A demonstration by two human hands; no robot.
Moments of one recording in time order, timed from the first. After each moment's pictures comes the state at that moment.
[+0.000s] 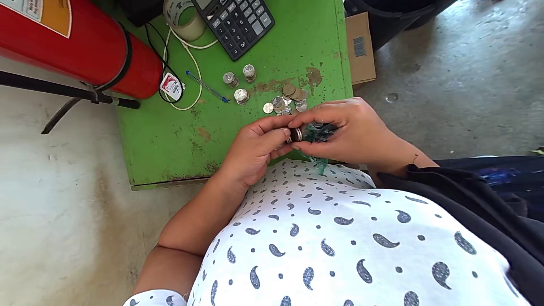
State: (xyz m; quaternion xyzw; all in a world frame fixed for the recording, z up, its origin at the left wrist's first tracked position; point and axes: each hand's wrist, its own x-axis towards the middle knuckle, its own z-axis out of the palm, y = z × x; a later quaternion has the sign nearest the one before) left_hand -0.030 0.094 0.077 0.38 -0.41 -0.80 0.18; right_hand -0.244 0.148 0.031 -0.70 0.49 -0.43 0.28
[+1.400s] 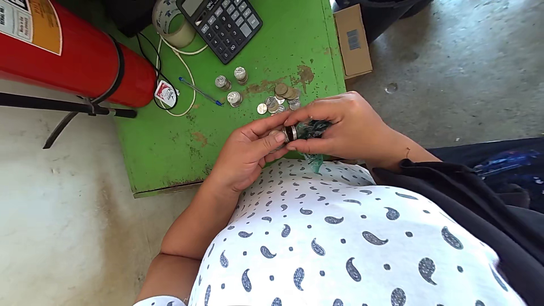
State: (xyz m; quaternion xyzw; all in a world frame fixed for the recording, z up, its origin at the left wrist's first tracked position) left_hand -0.027 0.087 0.077 0.31 -0.39 -0.85 0.18; right_hand -0.247 0.148 0.032 -0.71 0.48 -0.44 0.27
